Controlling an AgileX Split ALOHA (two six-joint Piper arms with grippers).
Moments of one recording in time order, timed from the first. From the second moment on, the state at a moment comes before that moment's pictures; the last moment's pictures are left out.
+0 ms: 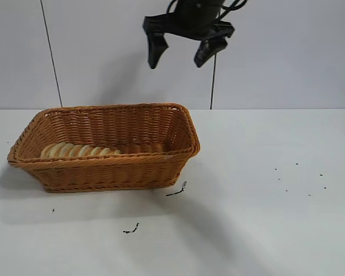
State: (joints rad) left arm -0.02 -0.01 -0.50 -0.04 1.07 0.08; right arm 0.19 2.36 -2.34 0.05 1.14 -0.08
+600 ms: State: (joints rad) left arm -0.02 -0.01 -0.50 -0.04 1.07 0.08; right arm 0.01 2.35 -2.34 0.08 1.22 -0.08
